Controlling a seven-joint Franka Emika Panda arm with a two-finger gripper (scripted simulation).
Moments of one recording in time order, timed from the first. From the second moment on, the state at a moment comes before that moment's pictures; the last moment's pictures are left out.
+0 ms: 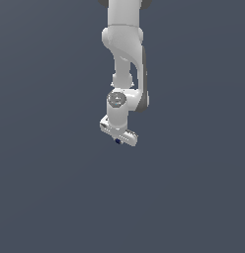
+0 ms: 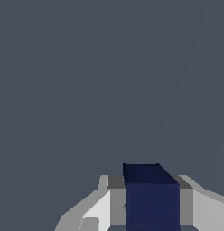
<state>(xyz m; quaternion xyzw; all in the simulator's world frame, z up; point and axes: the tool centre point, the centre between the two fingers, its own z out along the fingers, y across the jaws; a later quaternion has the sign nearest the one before) -0.071 -0.020 0.015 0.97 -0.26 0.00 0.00</state>
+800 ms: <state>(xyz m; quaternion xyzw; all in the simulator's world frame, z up) -0.031 -0.013 0.094 0.97 -0.26 0.00 0.00</state>
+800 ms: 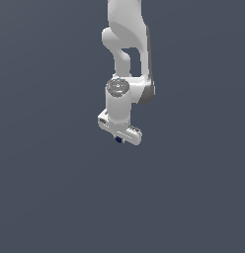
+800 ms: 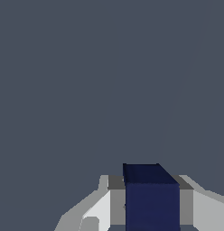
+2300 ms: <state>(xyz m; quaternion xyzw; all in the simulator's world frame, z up) 0.089 0.007 0.316 0.97 -0.26 0.00 0.00</state>
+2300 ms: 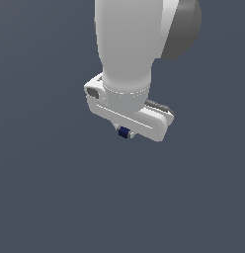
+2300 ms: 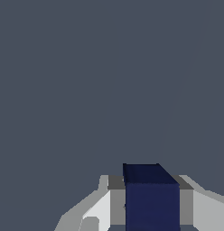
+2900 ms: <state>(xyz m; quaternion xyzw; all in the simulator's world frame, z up) 0.115 0.011 0.359 0.97 -0.26 0.00 0.00</state>
